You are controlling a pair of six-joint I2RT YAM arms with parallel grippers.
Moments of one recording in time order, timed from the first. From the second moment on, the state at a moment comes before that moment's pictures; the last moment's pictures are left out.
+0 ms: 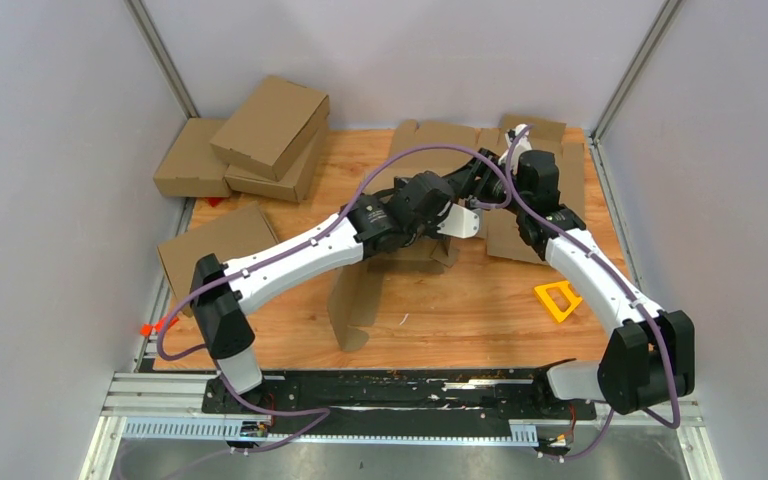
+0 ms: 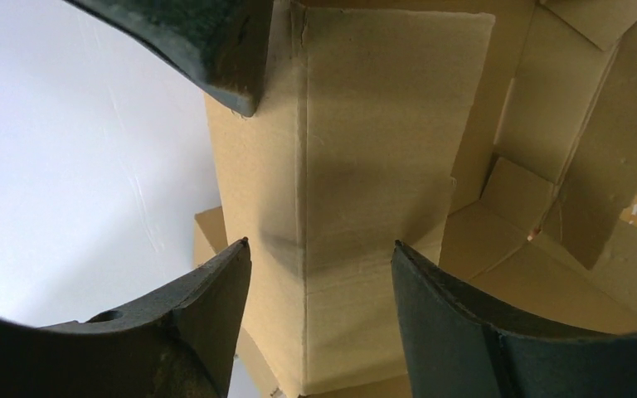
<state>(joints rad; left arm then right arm) -1.03 1.72 1.68 -0.66 -0.47 0.89 0.28 1.33 1.03 0.00 -0.39 0.72</state>
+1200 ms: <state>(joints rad) -1.03 1.79 1.64 -0.52 -0.66 0.93 0.28 1.37 1.07 -0.03 -0.39 0.72</state>
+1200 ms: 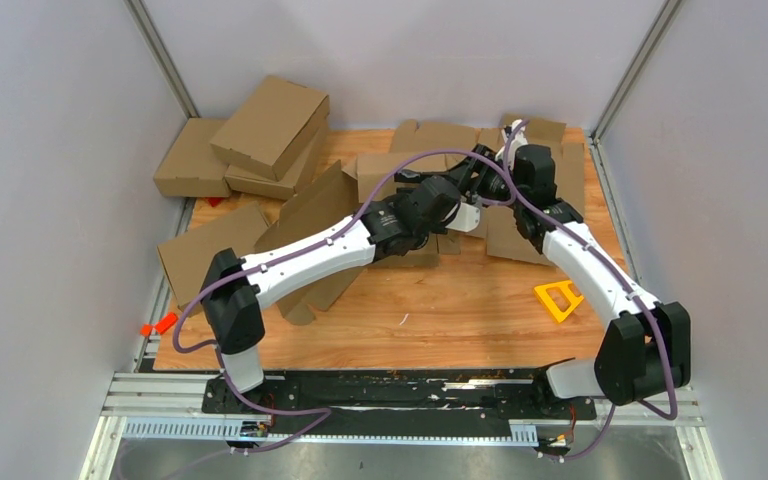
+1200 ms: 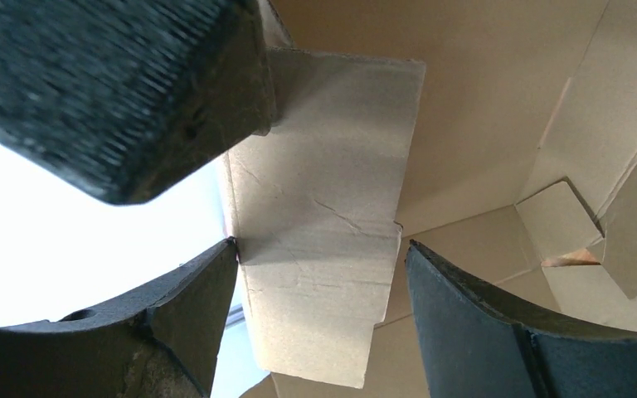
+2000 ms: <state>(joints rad) -1.03 1.77 1.63 -0.56 -0.63 0.84 0.24 1.72 1.50 -0.17 -0.42 0.63</state>
